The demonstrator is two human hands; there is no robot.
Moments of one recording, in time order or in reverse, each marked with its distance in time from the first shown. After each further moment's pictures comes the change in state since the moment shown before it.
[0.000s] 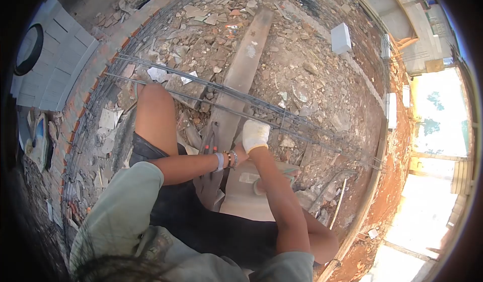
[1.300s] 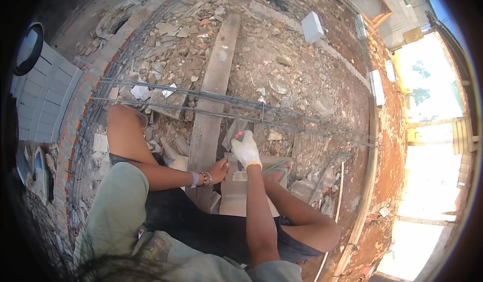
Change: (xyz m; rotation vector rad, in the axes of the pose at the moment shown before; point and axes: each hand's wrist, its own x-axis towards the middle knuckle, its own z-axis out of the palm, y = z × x) left_hand -0.023 -0.096 -0.043 0.649 0.011 0.193; right_hand -0.085 0.002 -0.056 1.036 -0.079 0.652
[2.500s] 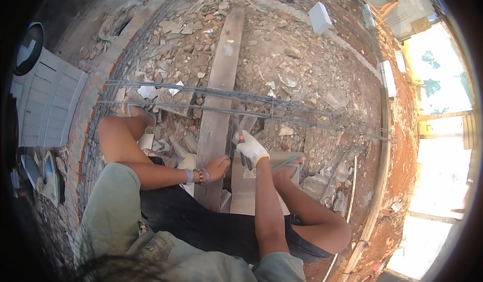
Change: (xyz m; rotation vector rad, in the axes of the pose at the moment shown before) left_hand -0.031 0.025 -0.050 0.218 -0.029 0.104; right_hand 0.035 0.046 0.022 0.105 -0.369 -0.126
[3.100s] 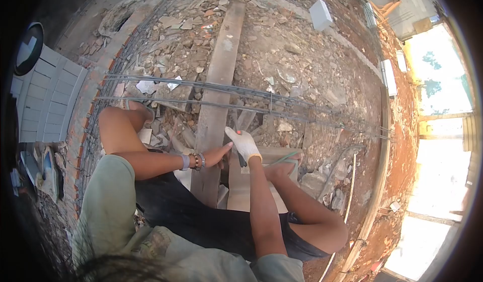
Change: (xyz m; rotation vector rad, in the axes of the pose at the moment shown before) left_hand 0.014 0.034 -0.026 -0.043 -0.246 -0.213; right_hand 0.010 0.009 0.023 0.241 0.091 0.233
